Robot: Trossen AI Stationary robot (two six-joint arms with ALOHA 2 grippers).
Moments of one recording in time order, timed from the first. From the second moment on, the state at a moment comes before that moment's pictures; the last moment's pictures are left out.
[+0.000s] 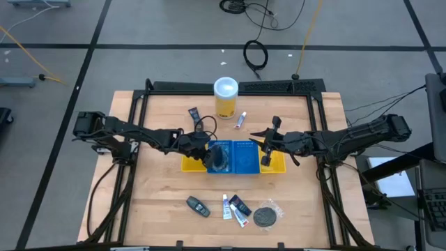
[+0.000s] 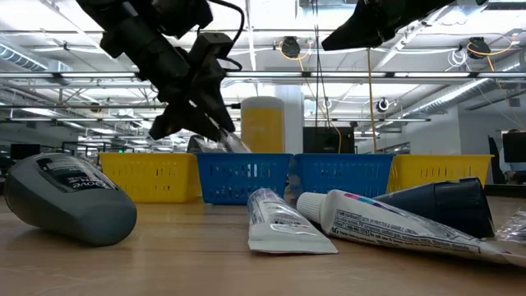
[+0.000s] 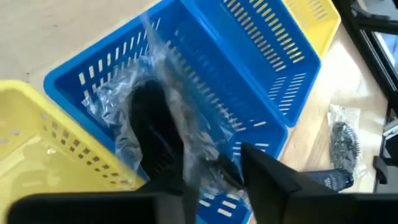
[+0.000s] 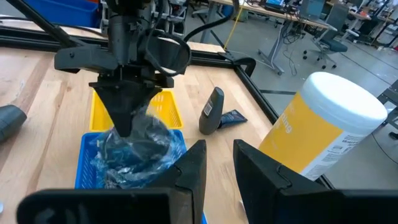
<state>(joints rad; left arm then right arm) 0.00 1.52 0.81 -0.05 0.03 -0.85 0.16 1.11 0.74 0.02 0.50 -0.07</state>
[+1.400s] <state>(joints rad) -0.35 1.40 0.81 -0.06 -0.01 -0.21 0.16 1.11 0.74 0.00 0.49 -0.04</state>
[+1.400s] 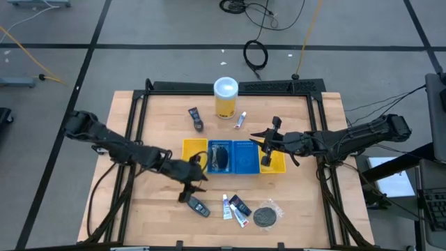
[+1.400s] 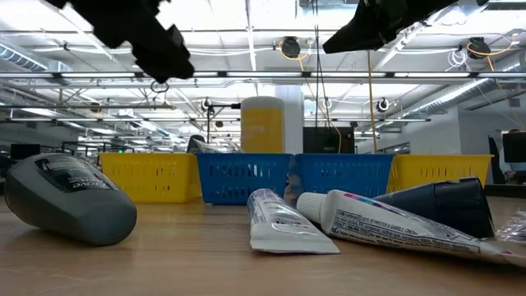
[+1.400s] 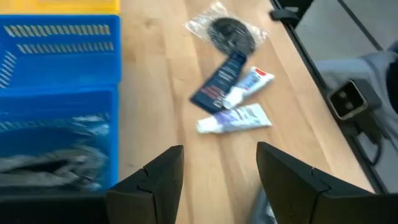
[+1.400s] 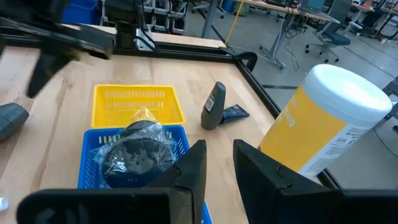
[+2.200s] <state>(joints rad) -0.57 1.50 0.81 -0.15 -0.11 -0.38 0.16 1.11 0.74 0.01 0.49 -0.01</state>
